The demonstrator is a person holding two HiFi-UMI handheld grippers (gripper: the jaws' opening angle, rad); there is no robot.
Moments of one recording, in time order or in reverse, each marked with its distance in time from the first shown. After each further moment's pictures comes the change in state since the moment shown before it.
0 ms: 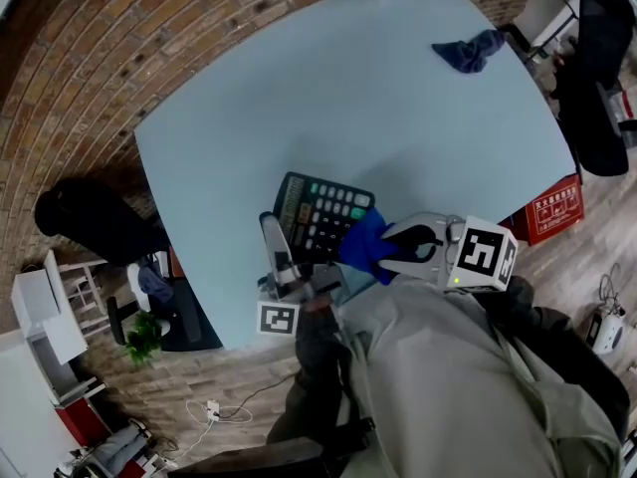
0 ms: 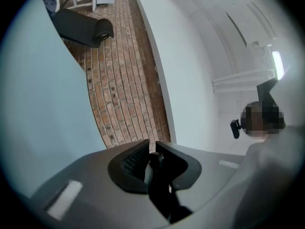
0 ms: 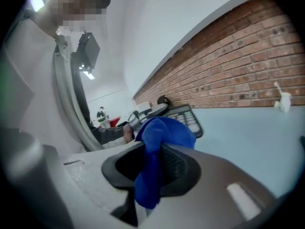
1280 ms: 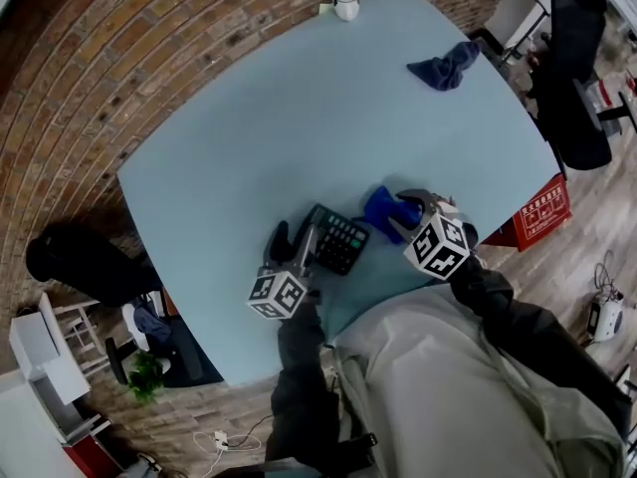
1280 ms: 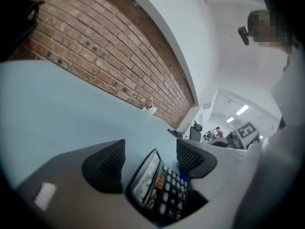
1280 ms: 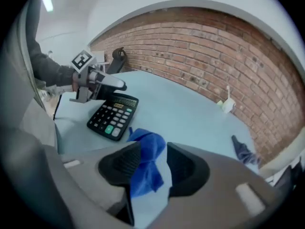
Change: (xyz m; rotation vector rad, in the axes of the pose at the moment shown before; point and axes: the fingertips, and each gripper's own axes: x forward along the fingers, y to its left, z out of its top) left arm -0.004 0.149 -0.109 0.555 0.817 0.167; right arm -0.033 -0.175 -0.129 -0.152 0.513 -0.686
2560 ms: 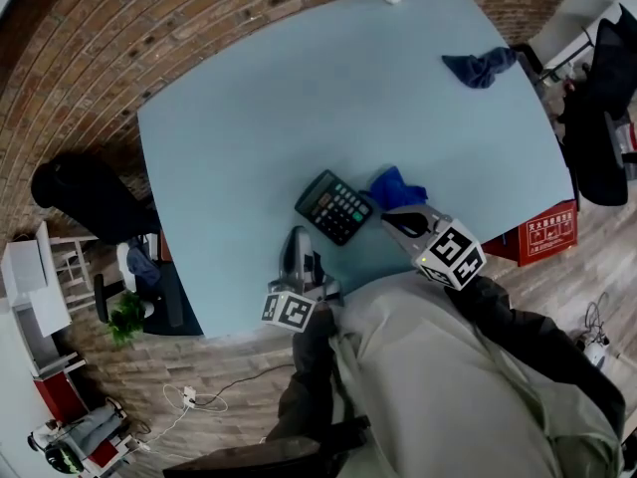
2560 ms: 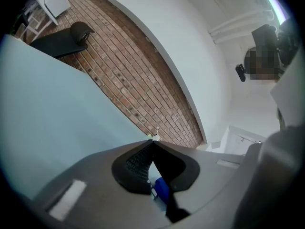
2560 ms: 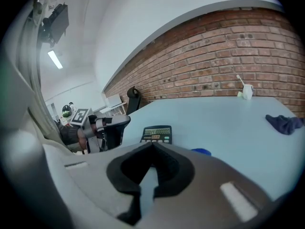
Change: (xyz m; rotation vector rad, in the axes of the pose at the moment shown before) left arm -0.097 -0.042 -0.005 -0.258 -0.398 0.161; right arm -0.047 0.065 0.044 0.276 -0.357 0.350
